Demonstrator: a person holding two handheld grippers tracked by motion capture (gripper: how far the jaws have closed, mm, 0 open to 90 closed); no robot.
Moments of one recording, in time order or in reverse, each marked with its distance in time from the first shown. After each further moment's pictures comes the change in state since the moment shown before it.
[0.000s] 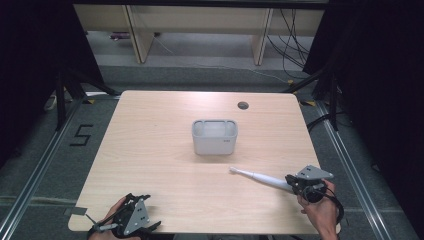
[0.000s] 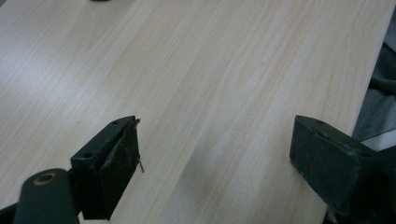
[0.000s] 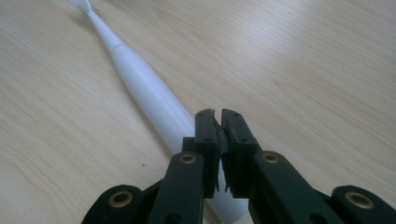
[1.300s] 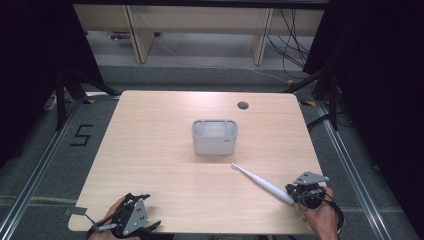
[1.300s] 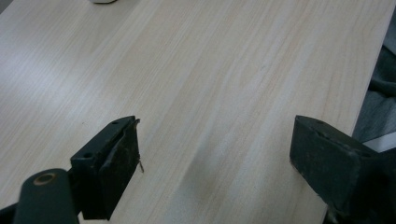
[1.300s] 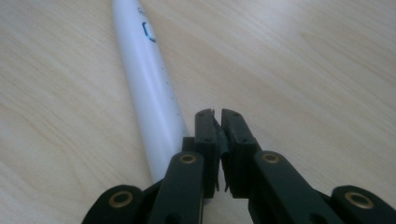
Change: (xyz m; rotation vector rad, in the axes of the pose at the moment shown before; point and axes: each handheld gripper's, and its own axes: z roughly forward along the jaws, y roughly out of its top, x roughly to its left) left arm 0.000 0.000 -0.001 -0.008 0.023 0.002; right arm 0.011 -0.013 0.000 0.142 0.039 0.044
